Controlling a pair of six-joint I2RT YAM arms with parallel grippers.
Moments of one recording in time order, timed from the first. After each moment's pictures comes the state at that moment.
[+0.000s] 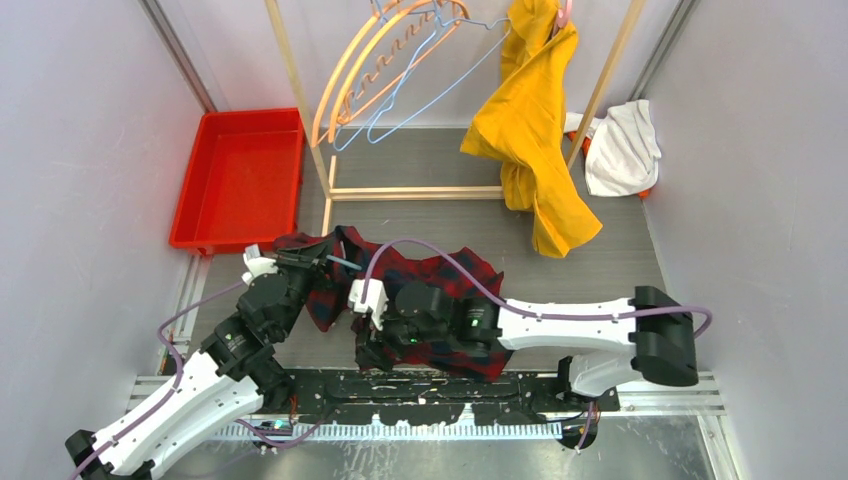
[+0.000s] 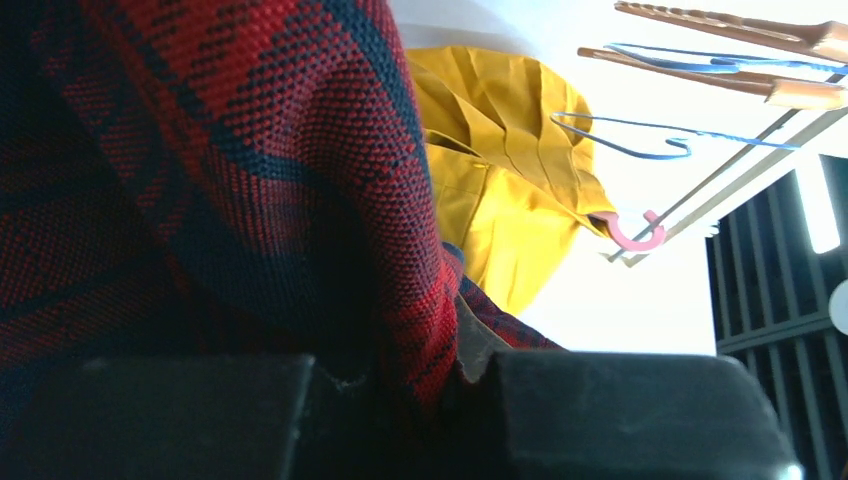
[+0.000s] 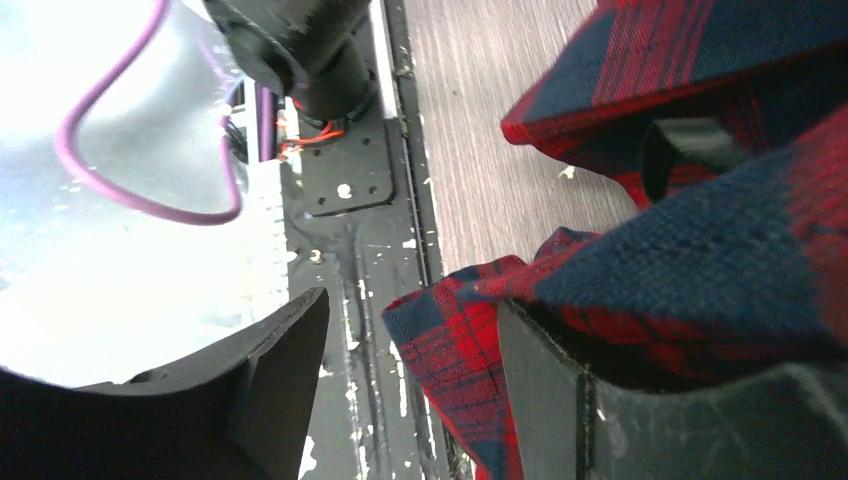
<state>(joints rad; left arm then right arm) -0.76 0.47 0.47 -0.14 -0.50 -1.76 1.33 1.40 0.89 0.07 -0.13 0.13</state>
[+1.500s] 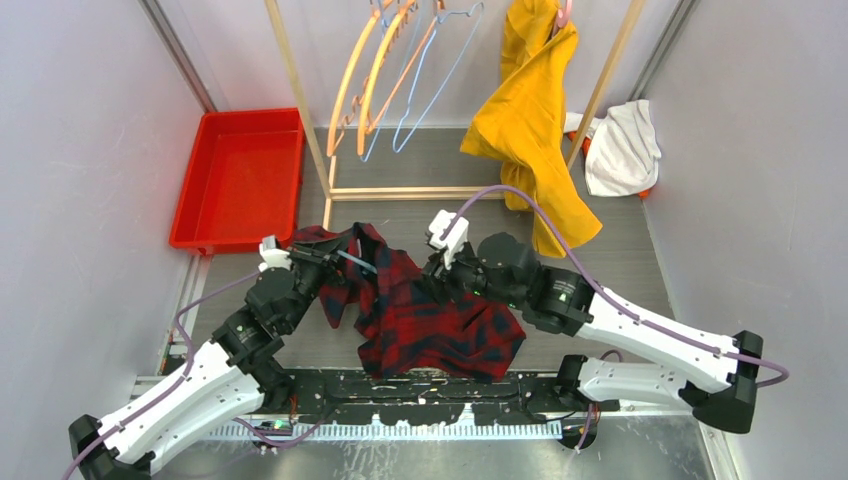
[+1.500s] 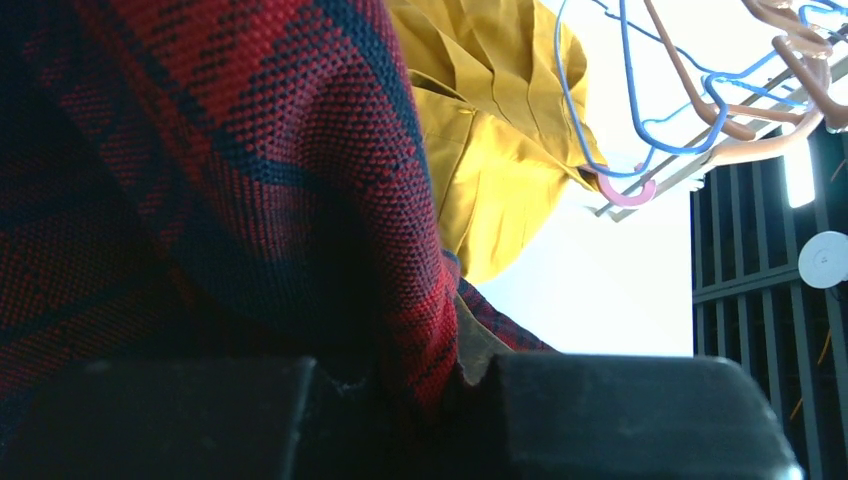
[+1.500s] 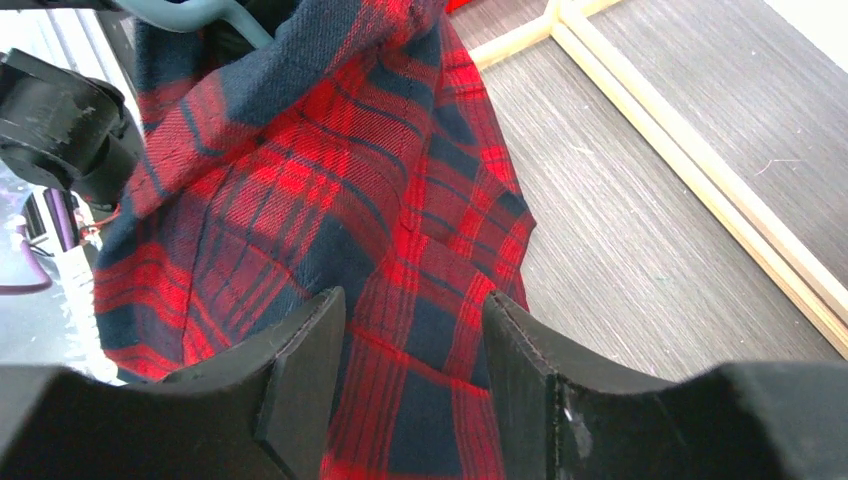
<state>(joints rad) -0.77 0.57 0.47 0.02 -0.39 -1.78 1.09 1.00 0.98 -0.32 0.07 0.02</state>
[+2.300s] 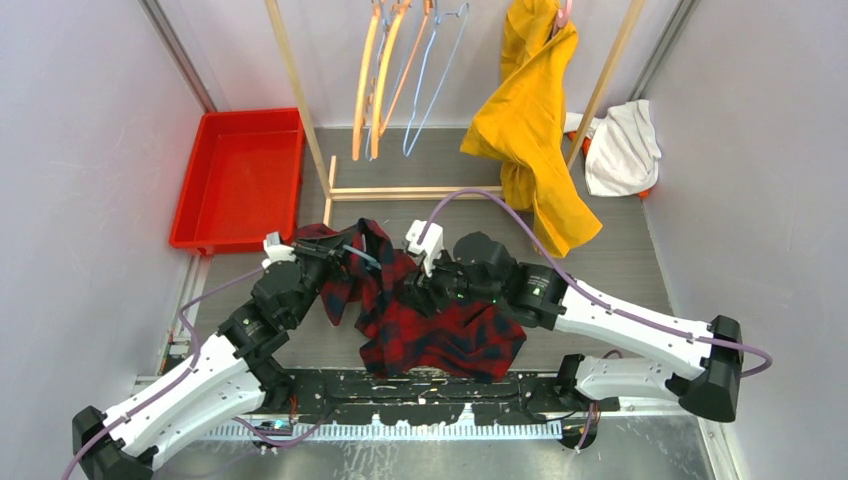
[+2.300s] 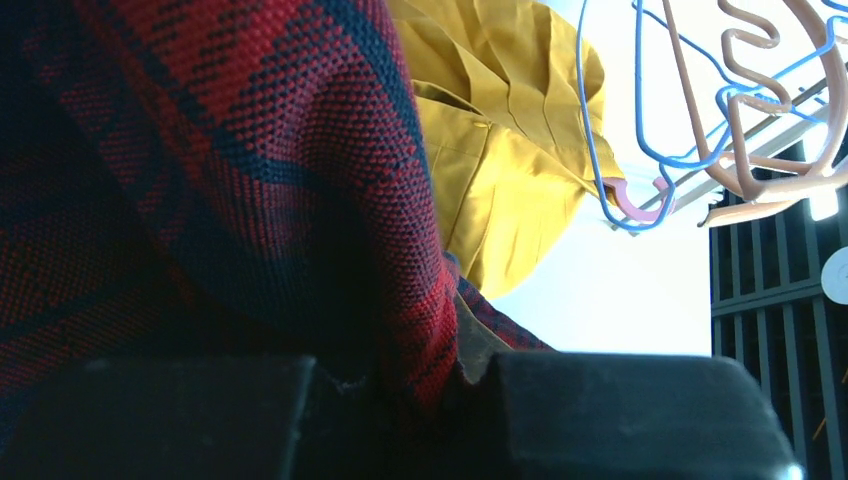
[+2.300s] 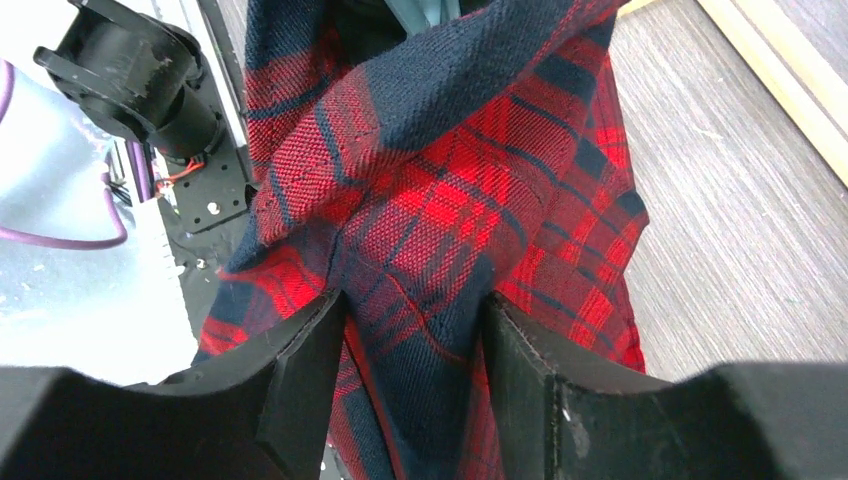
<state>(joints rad) -0.76 0.62 0.49 0.04 -0.39 -1.78 1.09 1.09 0.97 -0.28 -0.10 0.06</state>
